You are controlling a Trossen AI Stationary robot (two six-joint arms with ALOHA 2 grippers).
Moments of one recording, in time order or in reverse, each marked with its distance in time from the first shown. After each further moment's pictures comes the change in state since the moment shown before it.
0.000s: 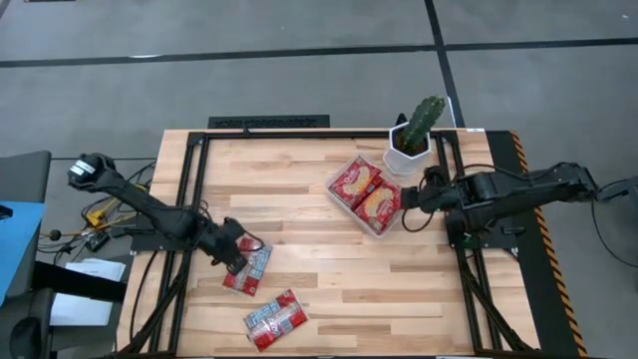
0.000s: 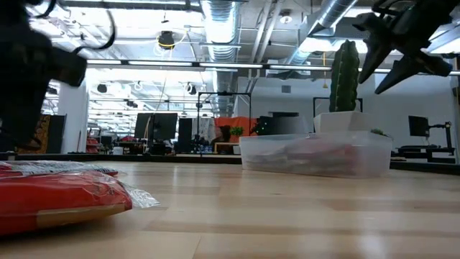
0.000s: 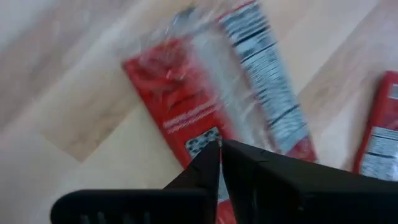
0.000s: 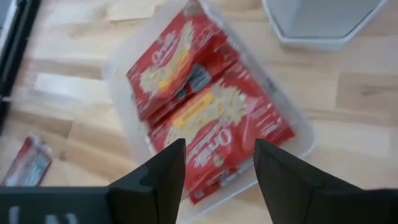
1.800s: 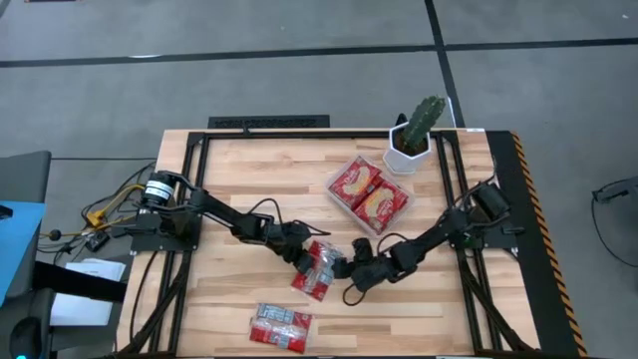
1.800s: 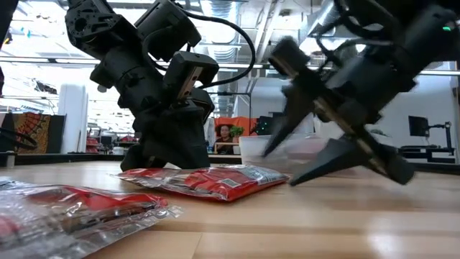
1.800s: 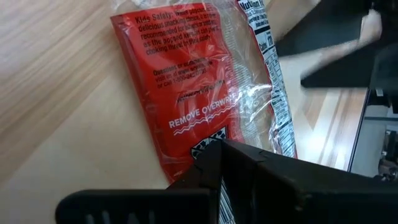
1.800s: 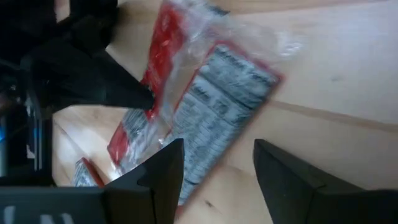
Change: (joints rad) left arm 0.328 0.834 0.263 0.897 0.255 0.211; right arm 0.329 1.023 0.108 1.106 -0.047 0.333
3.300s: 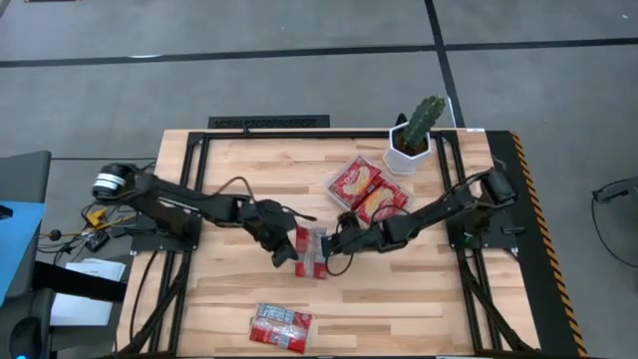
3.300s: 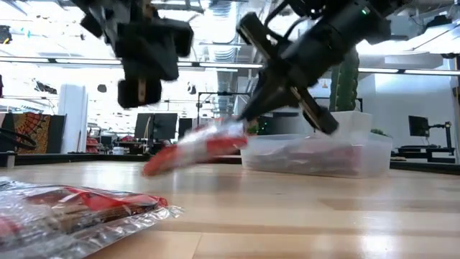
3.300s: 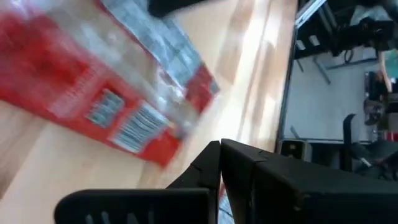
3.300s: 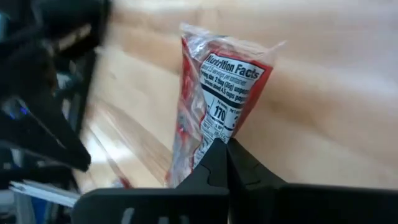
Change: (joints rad) left arm 0.037 -0.426 -0.006 -0.279 0.197 0.189; right arm -0.203 -0.110 0.082 -0.053 -0.135 -0.364
